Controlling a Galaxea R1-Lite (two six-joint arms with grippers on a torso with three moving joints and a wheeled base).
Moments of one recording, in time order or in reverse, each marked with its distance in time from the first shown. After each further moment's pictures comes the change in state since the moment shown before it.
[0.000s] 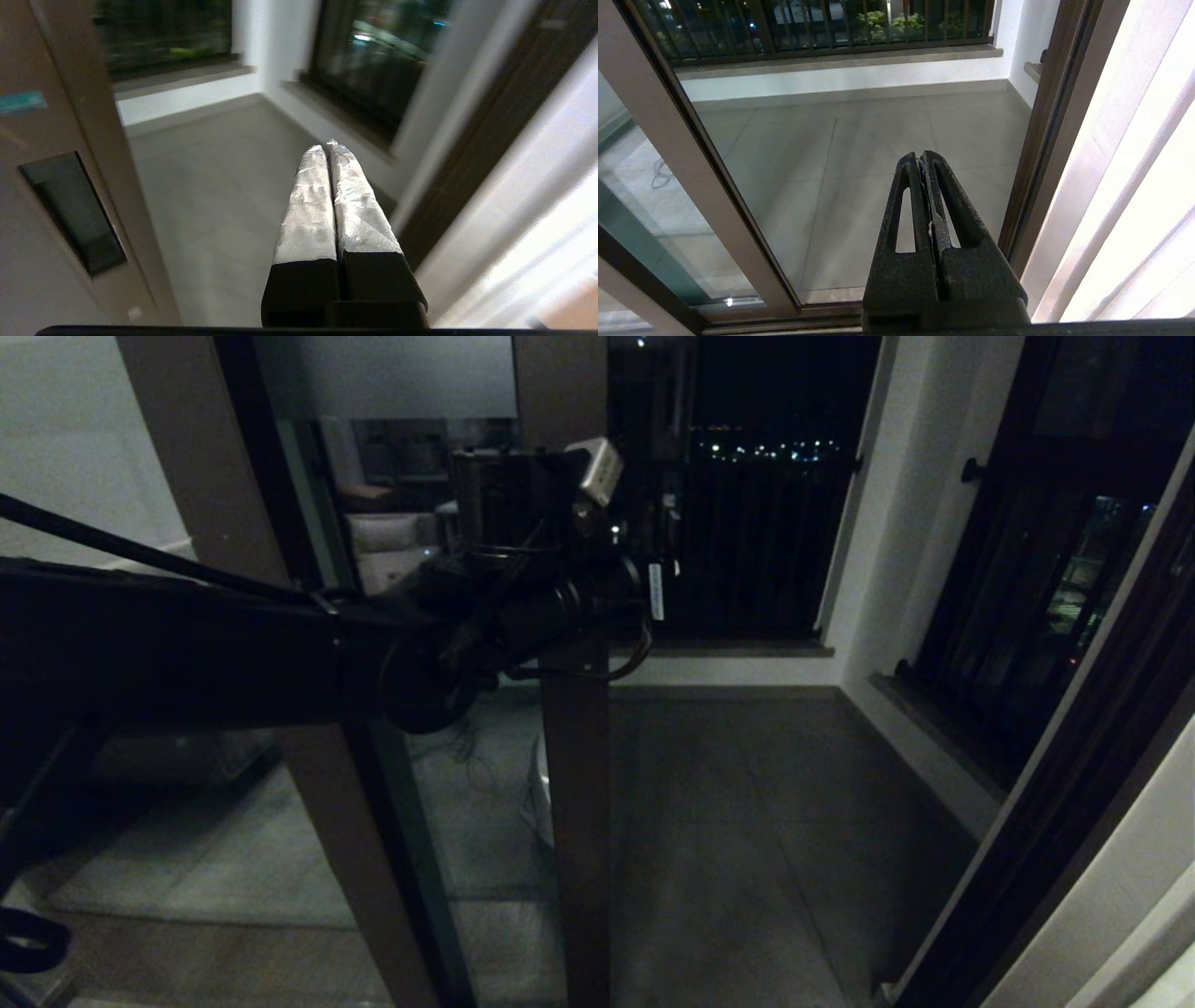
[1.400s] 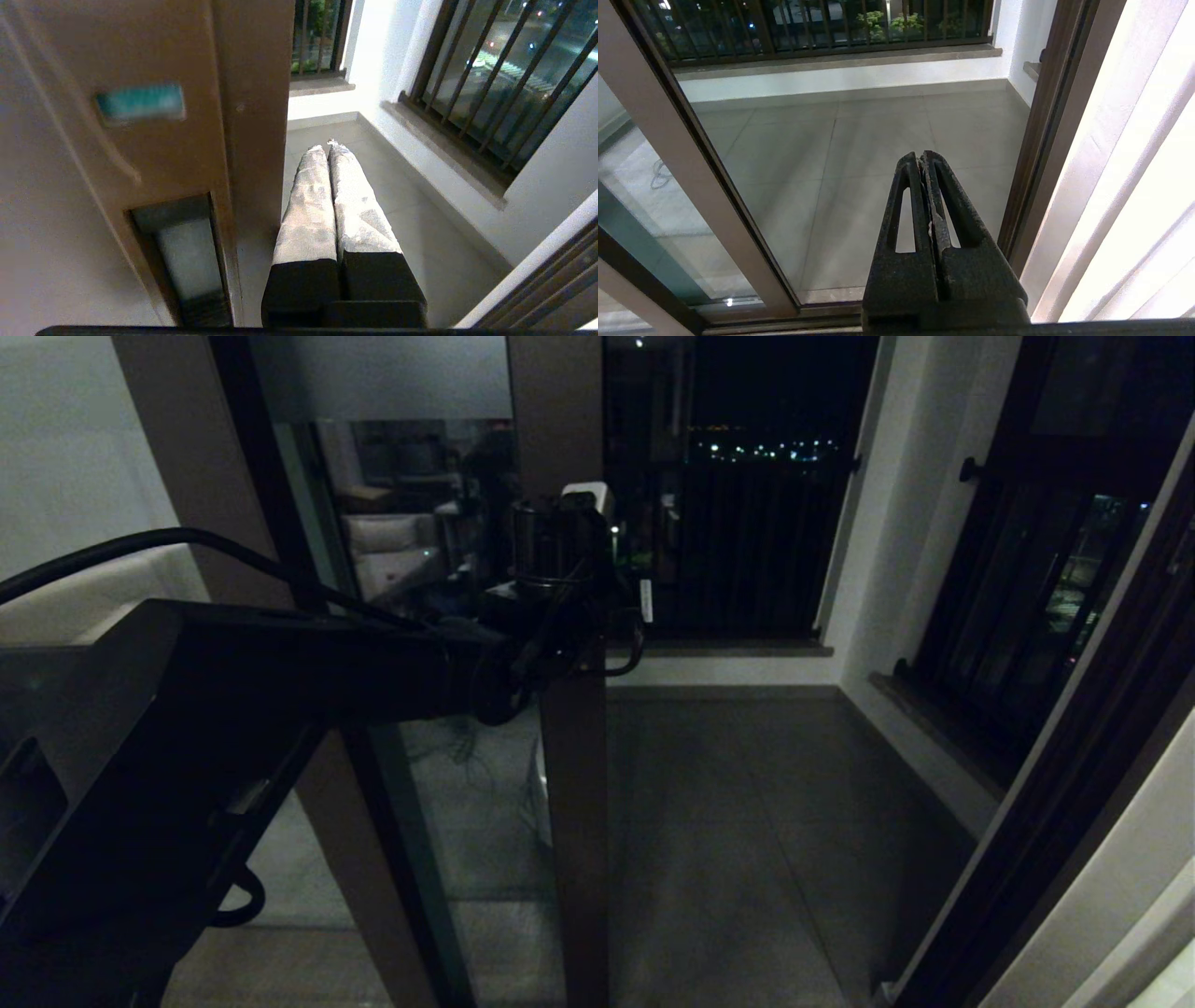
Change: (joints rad) left arm 0.075 0.207 -0.211 0.017 0.280 0.042; right arm 0.000 0.000 0.000 0.000 0.000 0.000
